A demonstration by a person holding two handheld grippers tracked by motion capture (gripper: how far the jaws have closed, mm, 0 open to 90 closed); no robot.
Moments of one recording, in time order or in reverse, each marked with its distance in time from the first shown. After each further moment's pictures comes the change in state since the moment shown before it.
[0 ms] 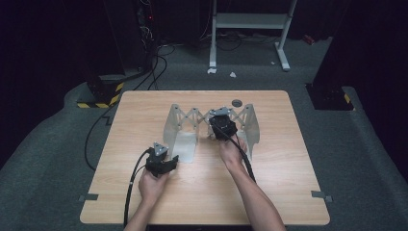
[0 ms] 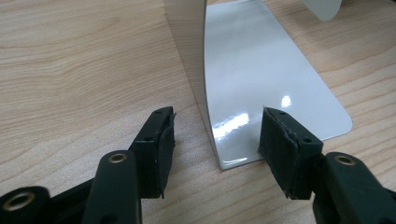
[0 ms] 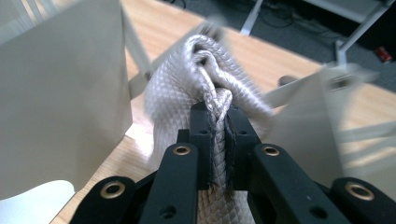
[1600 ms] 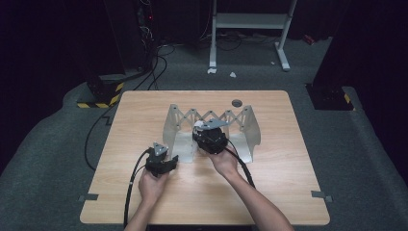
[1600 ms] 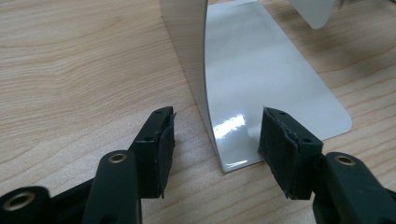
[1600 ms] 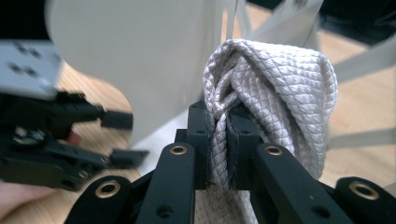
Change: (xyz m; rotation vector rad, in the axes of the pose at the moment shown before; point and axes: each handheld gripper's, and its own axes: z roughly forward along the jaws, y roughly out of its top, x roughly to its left) left arm 0.001 0.000 0.000 0.000 0.003 -0.002; right arm 0.032 -0.019 -0.023 -0.091 0.472 -0.065
